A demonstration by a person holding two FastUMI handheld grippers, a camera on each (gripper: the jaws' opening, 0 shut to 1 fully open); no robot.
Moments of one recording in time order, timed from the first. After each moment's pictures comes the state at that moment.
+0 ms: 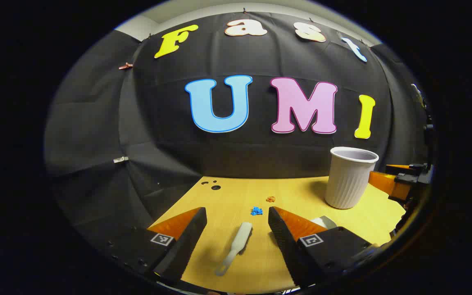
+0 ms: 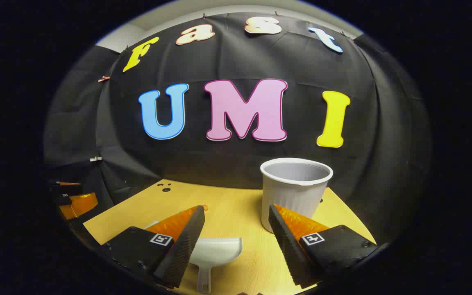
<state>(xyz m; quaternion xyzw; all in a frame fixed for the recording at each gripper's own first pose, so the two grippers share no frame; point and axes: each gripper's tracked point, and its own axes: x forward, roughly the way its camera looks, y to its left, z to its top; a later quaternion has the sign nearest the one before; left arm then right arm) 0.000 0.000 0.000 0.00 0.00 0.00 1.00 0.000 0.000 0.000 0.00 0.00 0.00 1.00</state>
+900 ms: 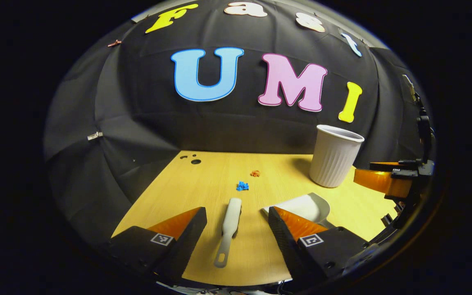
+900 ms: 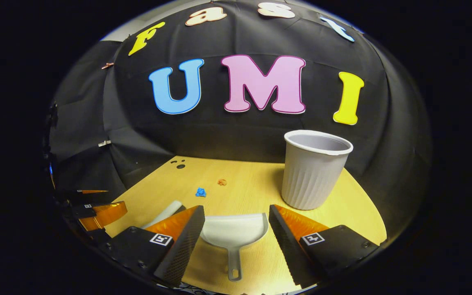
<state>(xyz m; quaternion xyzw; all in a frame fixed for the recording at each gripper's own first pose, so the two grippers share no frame) 0.017 0.012 -0.077 -0.02 0.11 -0.09 0.99 -0.021 0.050 -0.051 0.01 0.10 0.02 0.99</state>
